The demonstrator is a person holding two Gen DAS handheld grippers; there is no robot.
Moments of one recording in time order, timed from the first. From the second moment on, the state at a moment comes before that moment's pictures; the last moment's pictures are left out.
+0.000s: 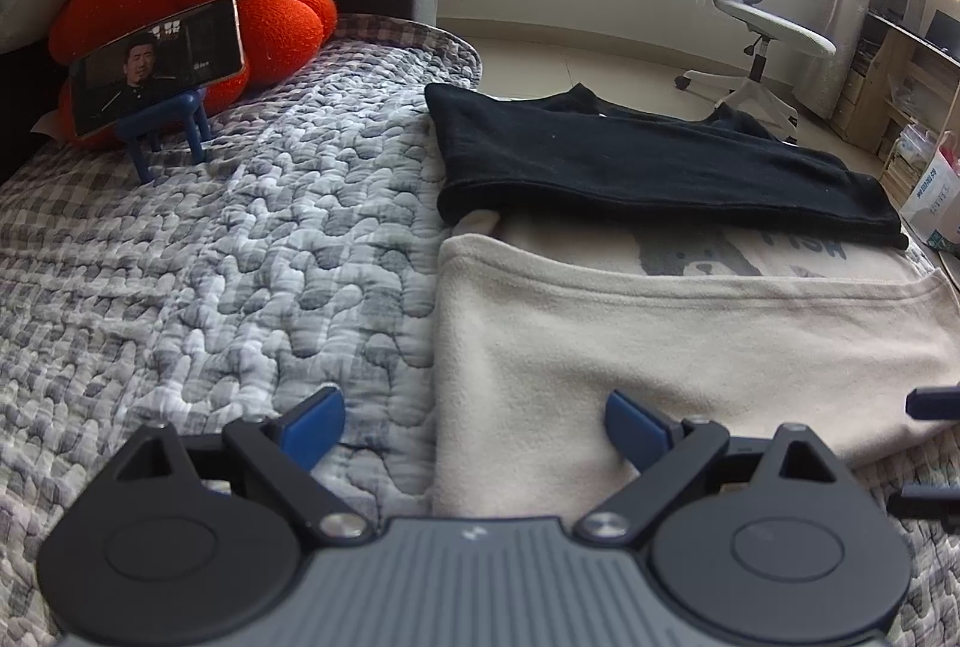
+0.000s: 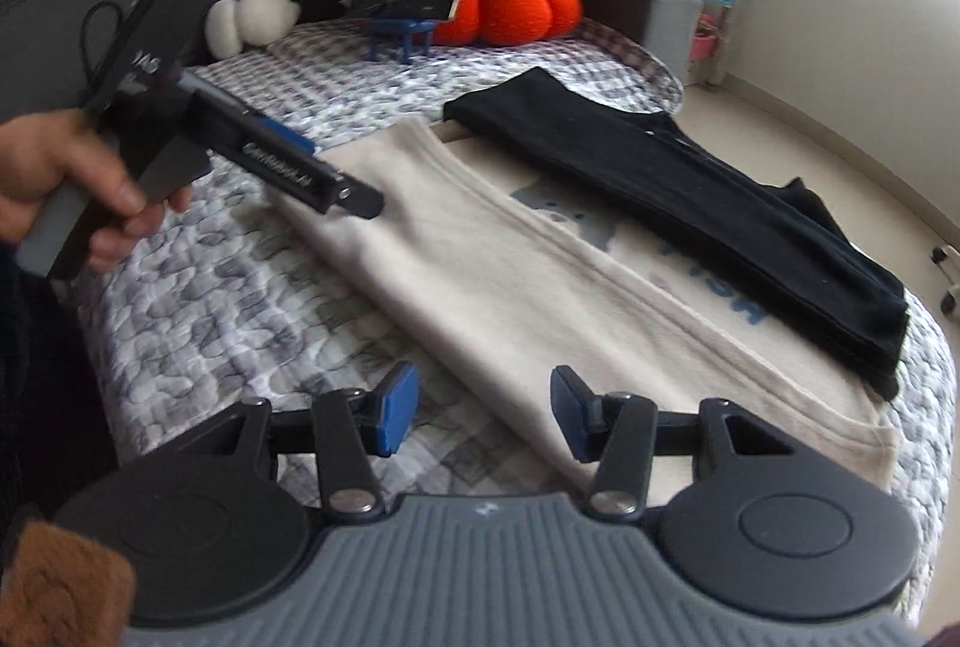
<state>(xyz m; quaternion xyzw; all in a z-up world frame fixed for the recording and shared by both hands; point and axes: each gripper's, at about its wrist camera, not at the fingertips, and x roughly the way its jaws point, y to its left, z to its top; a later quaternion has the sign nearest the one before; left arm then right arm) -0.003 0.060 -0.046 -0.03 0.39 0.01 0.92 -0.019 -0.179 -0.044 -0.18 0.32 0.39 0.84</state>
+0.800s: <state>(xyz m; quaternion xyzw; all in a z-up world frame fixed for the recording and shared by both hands) -0.005 0.073 -0.040 -0.05 0.40 0.00 0.92 -0.021 -0.149 -0.061 -0.26 0.30 0.38 0.84</state>
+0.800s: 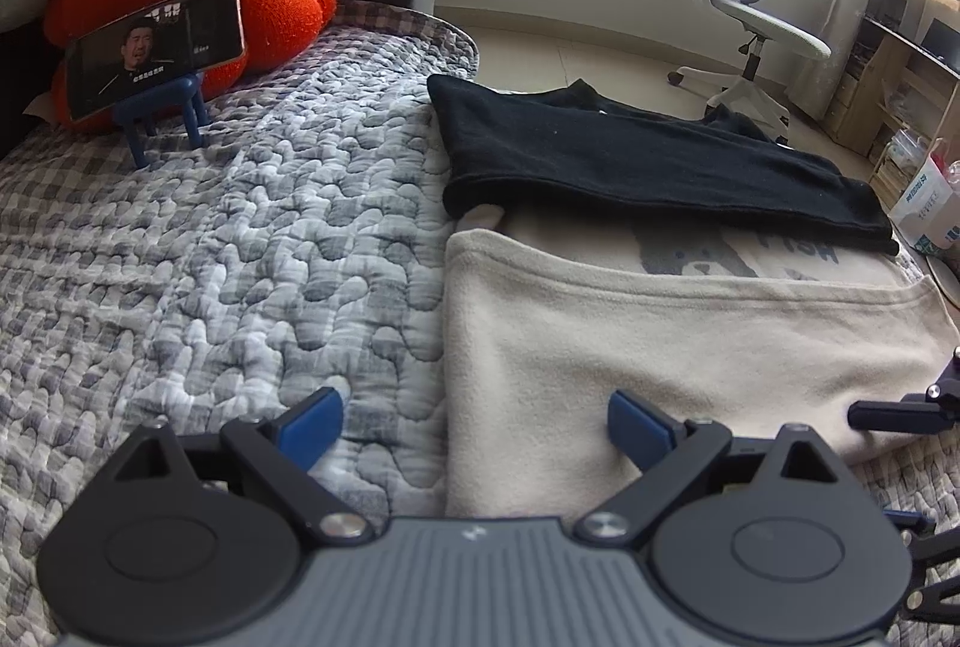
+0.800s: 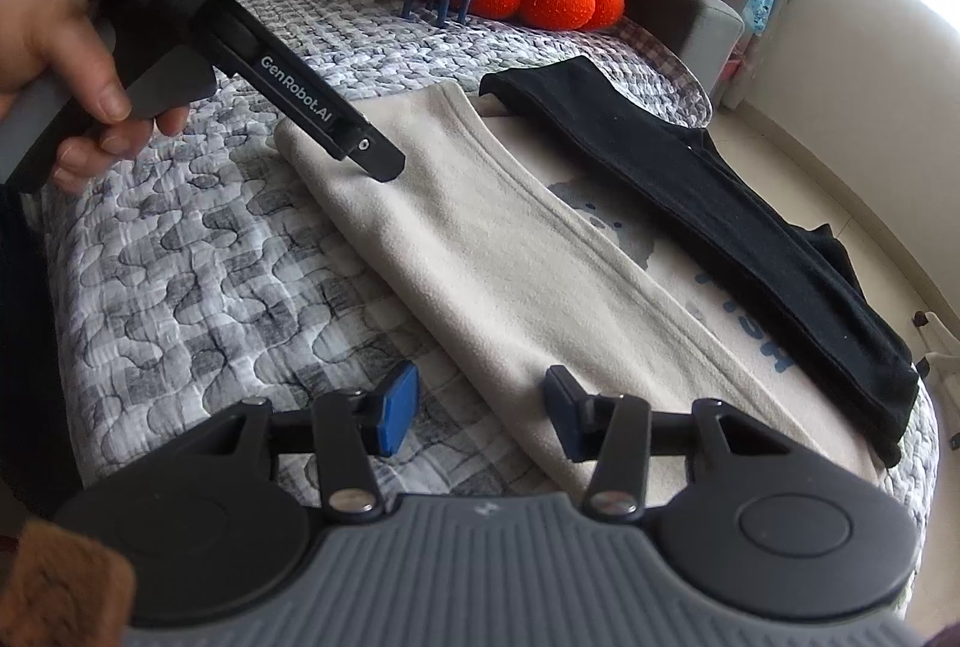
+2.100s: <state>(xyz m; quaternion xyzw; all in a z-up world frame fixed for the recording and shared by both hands) -0.010 0.094 -0.040 -0.13 0.42 -0.05 0.90 -0.025 -0.092 -0.066 -0.31 0.26 0.40 0.82</state>
